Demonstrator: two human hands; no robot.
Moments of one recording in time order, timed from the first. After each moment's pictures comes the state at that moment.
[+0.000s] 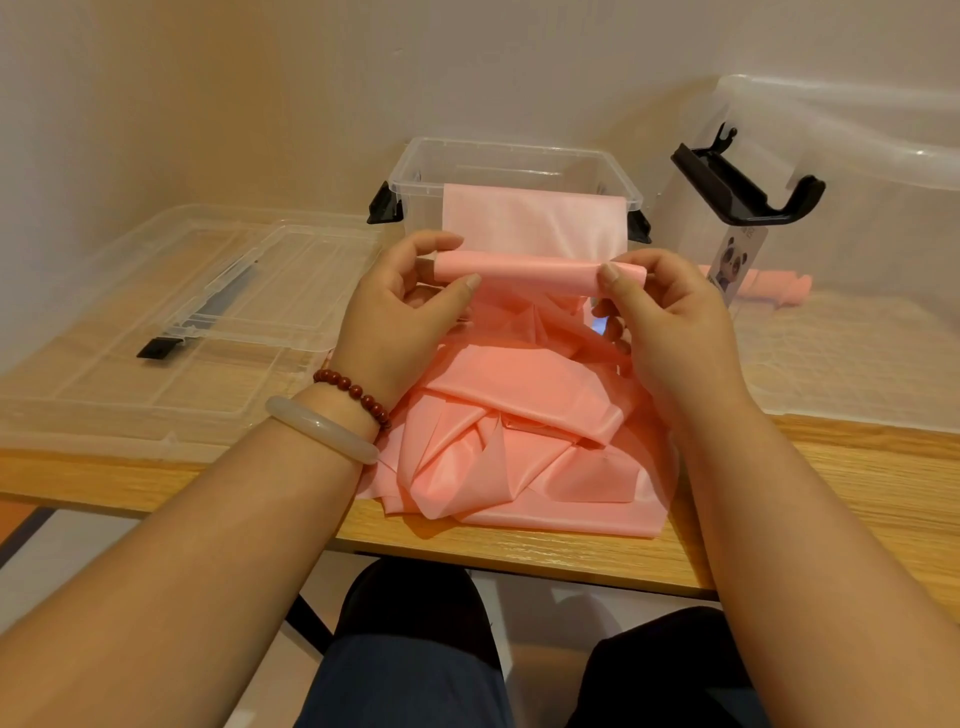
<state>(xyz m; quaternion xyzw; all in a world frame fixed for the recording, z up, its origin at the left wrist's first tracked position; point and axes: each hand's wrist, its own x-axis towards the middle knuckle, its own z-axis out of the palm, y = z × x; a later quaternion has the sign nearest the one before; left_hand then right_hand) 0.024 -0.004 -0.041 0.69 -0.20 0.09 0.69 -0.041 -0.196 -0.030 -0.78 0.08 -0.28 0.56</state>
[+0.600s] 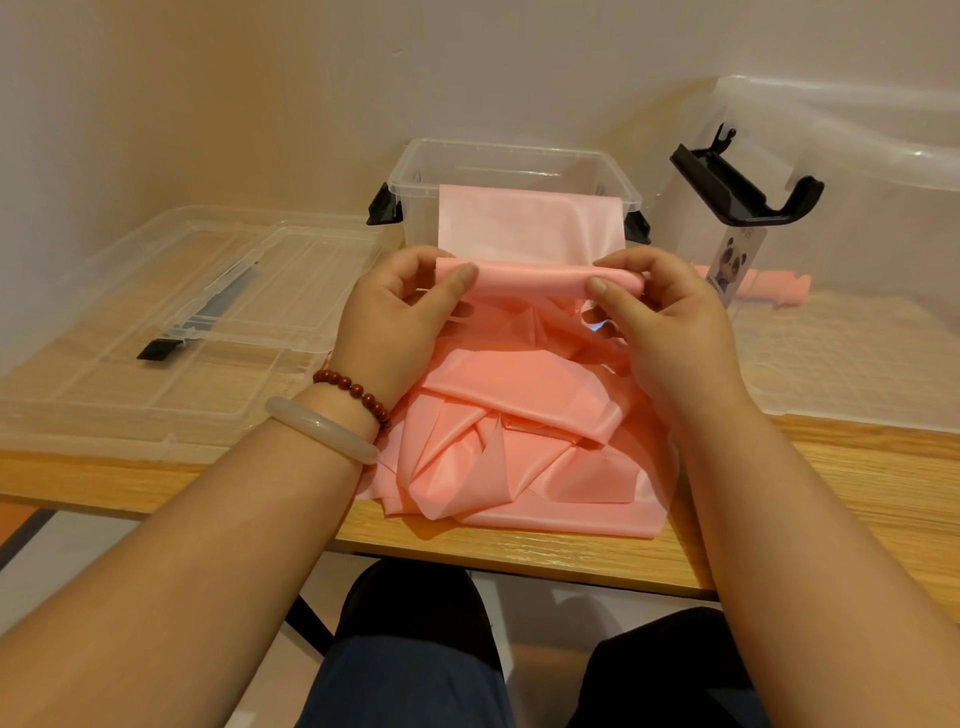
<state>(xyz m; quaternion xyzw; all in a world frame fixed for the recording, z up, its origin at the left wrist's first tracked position) 0.023 -0.004 -0.041 0.70 -0.17 0.09 0.69 -0.041 -0.197 -0.029 -0.77 0.05 -0.27 0.58</state>
